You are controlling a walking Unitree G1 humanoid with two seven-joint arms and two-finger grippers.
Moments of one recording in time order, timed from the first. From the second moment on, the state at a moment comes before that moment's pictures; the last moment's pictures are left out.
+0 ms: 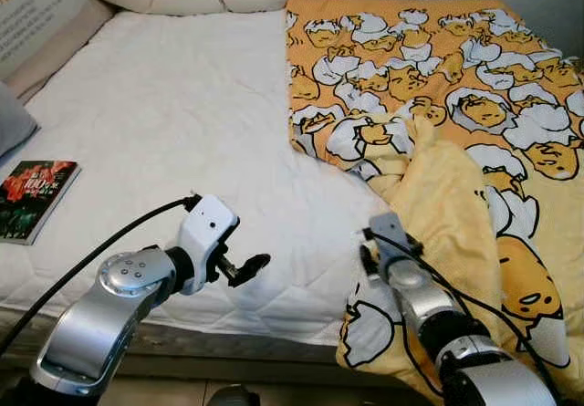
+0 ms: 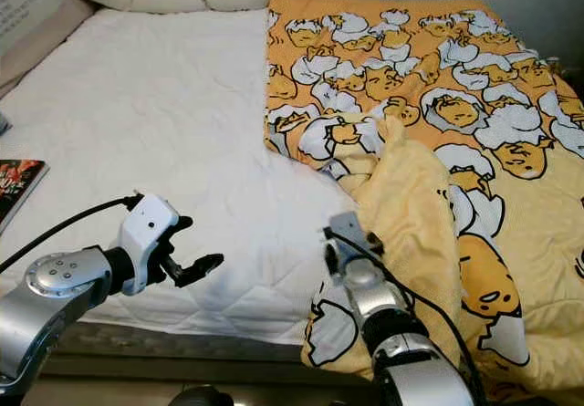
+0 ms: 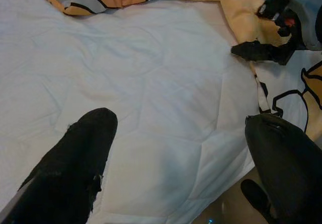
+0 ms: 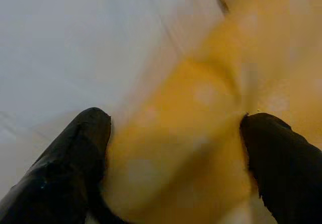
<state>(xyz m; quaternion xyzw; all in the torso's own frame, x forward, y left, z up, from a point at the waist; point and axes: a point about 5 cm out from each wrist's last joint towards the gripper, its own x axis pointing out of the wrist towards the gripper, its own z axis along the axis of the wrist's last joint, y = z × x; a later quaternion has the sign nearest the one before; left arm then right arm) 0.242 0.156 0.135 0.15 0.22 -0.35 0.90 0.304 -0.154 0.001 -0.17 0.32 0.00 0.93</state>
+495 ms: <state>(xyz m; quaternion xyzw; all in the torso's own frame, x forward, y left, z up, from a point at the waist) 0.243 0.156 0.136 0.15 0.22 -0.36 0.90 0.299 -0.157 -0.007 -0.06 0.36 0.02 0.93</state>
